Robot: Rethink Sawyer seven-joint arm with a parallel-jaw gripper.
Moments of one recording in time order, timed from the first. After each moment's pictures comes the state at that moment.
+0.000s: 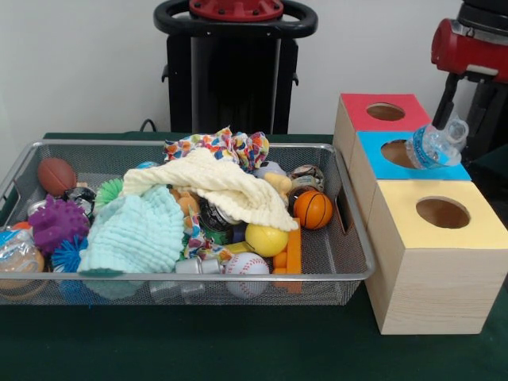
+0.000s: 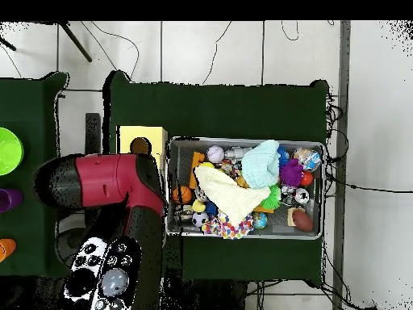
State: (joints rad) arm 0.30 -0.64 -0.27 1.41 0.08 0.75 1.93
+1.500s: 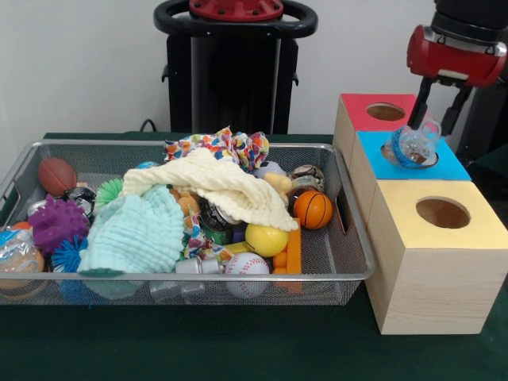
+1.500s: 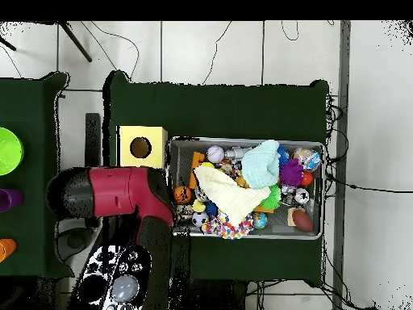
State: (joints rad) arm 0.29 -0.65 -0.27 1.51 0.08 0.69 1.93
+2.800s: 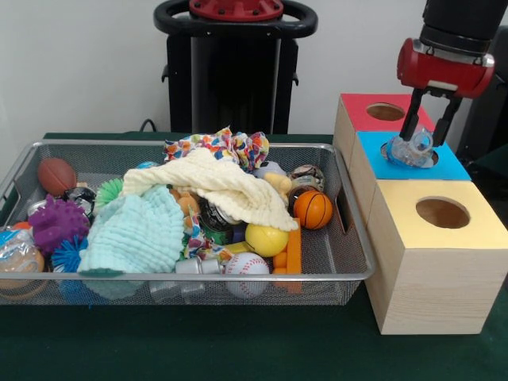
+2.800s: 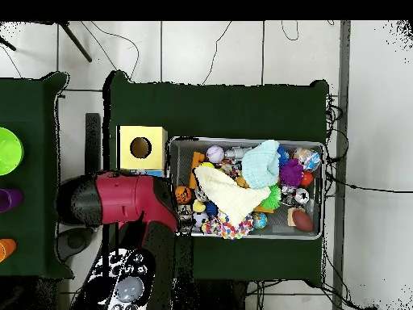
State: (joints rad) arm 0.29 -0.65 -0.27 1.56 0.08 0.58 1.93
